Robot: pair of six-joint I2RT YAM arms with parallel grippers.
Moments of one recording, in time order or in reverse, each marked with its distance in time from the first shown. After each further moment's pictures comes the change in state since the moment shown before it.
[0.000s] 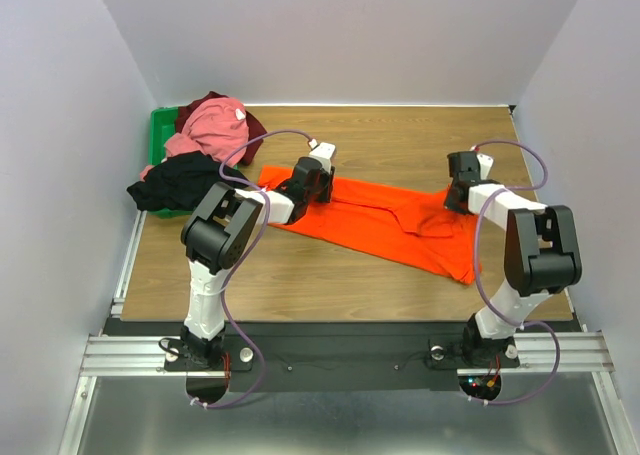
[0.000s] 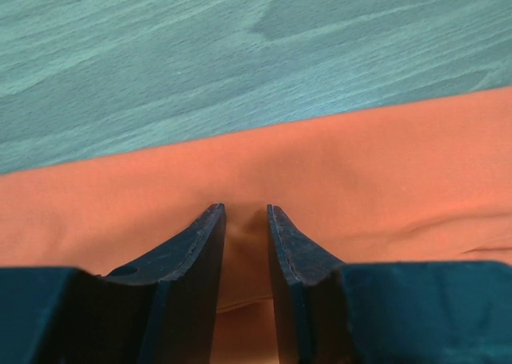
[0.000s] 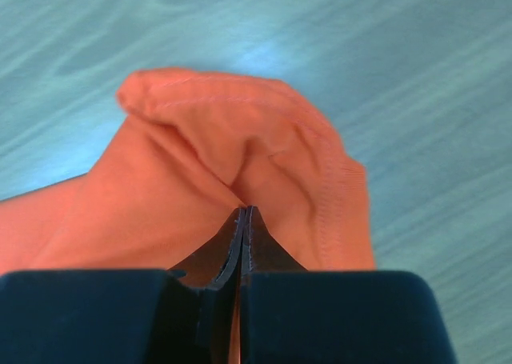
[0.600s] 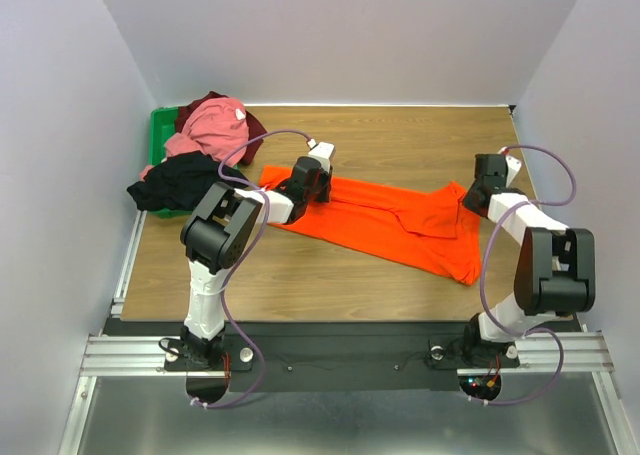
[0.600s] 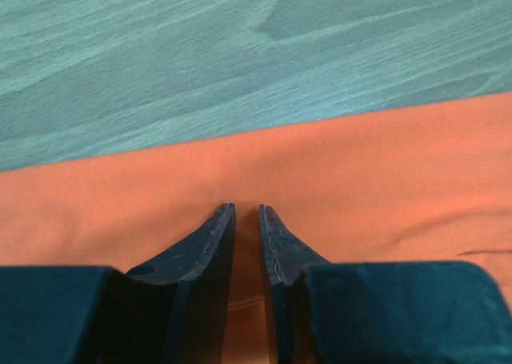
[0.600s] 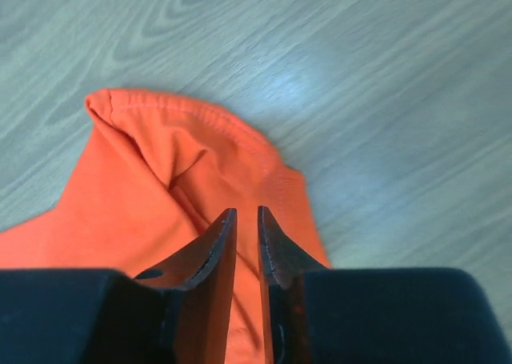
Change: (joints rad) left arm 0.014 0.000 0.000 -0.001 0.000 -0.008; right arm -0.131 -0.138 -0.083 0.044 -0.080 0.032
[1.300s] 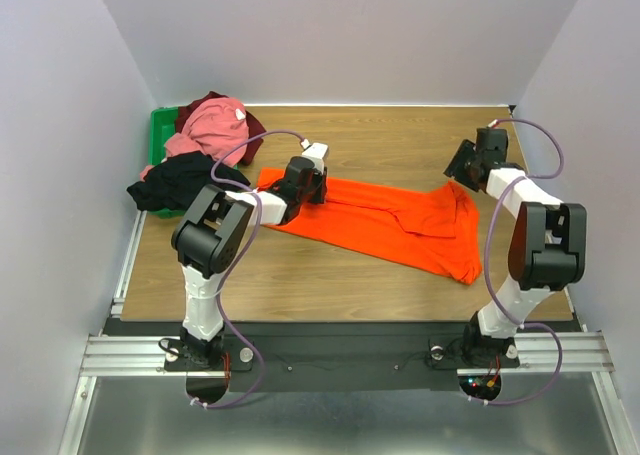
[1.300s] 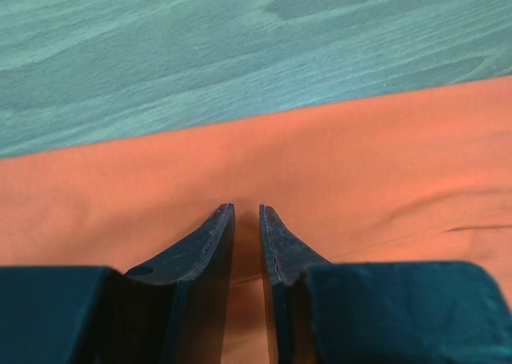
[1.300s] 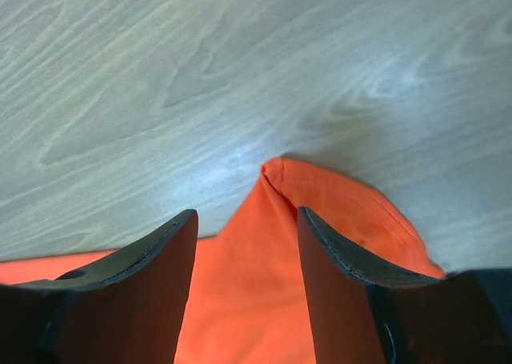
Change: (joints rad) left arm 0.015 -0.066 -0.052 -0.028 0.039 -0.017; right arm -0.019 0.149 0.234 0.027 -0.308 0.003
